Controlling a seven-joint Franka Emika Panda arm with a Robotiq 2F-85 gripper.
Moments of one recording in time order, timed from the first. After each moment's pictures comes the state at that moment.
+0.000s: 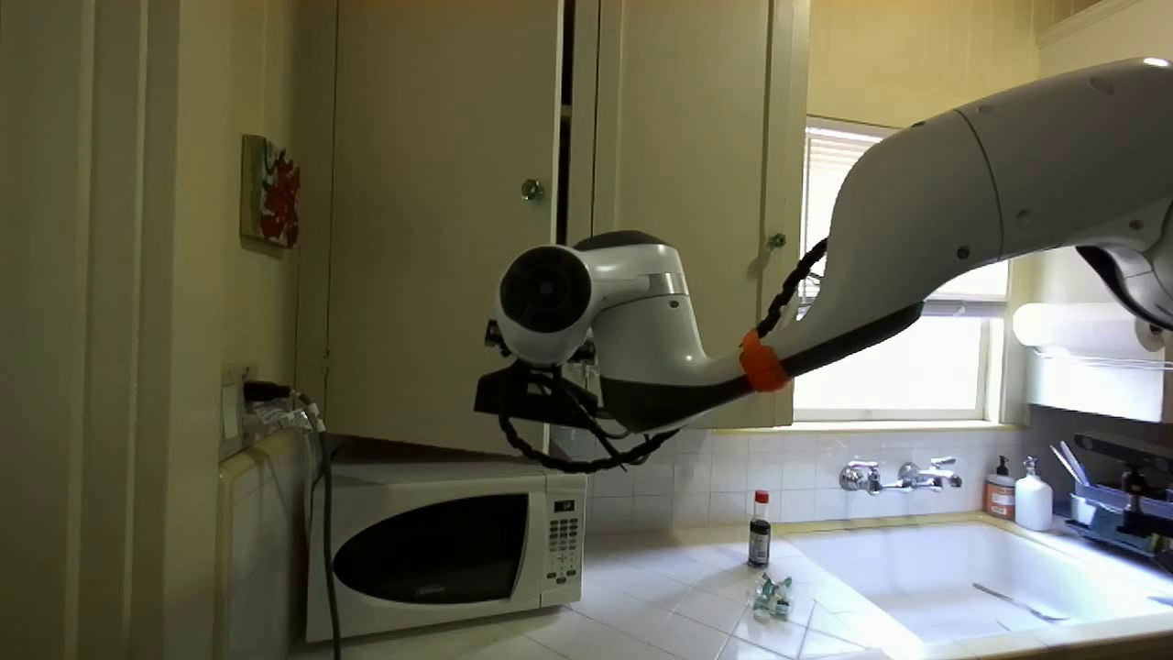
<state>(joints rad) 0.30 0.08 0.18 -1.76 -1.57 2.22 1.94</state>
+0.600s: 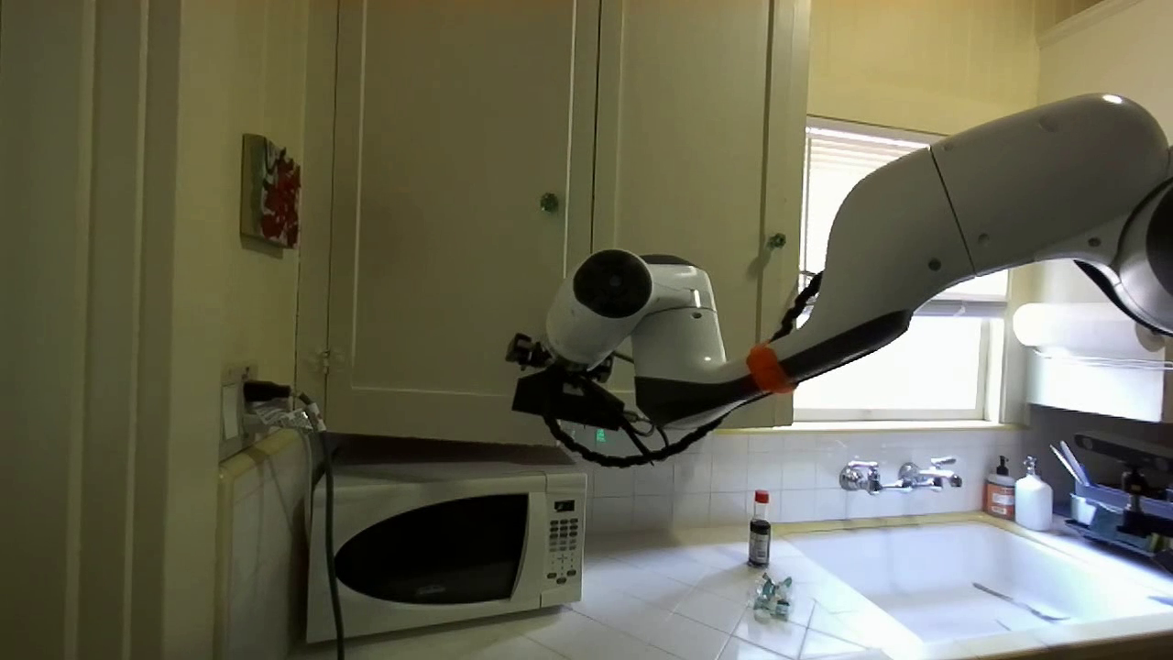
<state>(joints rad) 0.16 0.10 0.14 -1.76 -1.45 2.55 1.83</state>
